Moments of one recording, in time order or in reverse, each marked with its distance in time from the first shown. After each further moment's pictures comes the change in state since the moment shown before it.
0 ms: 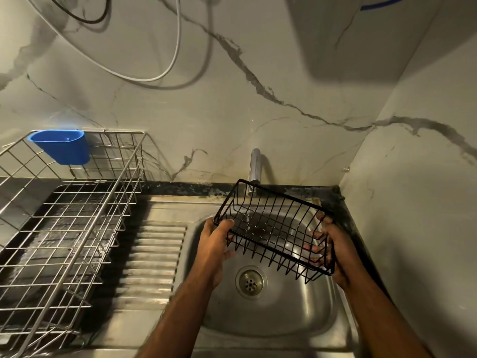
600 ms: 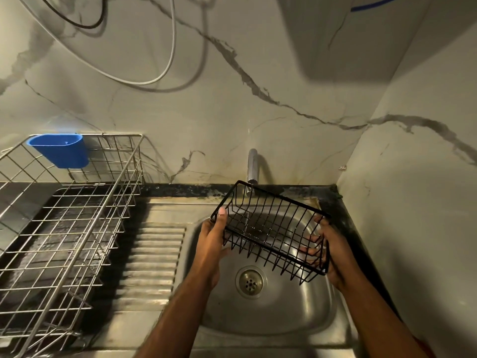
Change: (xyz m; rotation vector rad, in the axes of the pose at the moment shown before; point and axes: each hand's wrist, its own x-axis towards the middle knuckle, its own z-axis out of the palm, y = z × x) left_hand -0.018 0.007 0.003 0.009 -0.038 0.056; right_hand -0.010 0.004 0.003 0.054 -0.005 0.018
